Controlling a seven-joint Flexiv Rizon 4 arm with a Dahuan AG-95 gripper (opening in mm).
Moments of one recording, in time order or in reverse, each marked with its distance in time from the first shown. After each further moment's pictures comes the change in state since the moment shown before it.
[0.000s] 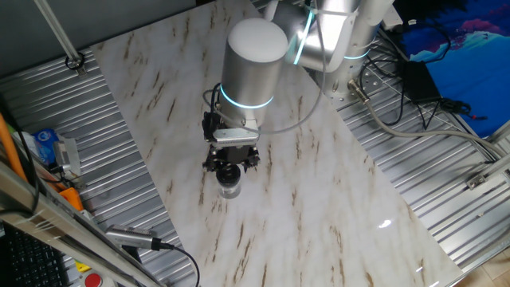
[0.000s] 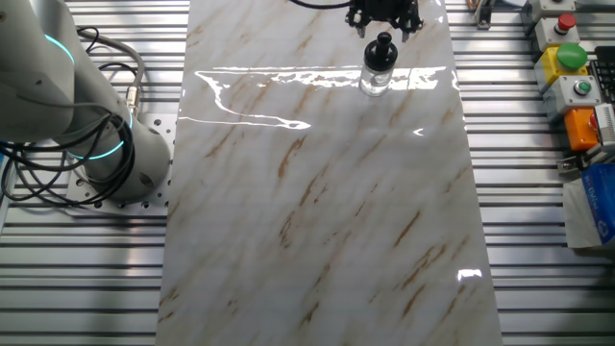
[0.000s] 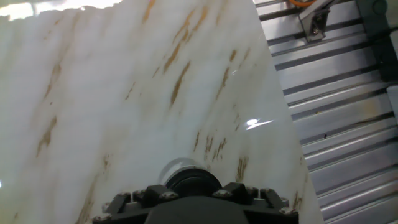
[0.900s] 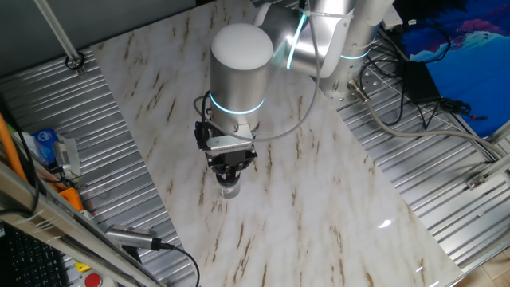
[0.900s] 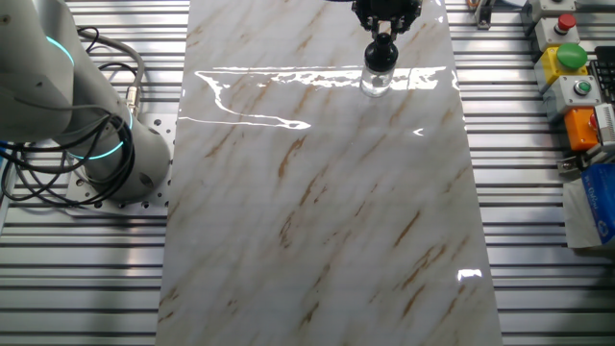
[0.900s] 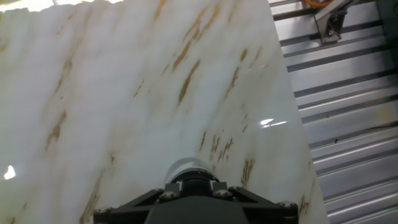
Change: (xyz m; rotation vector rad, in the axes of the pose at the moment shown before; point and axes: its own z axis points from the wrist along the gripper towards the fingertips) arm 0.000 -0.001 0.001 -0.049 0.014 -0.038
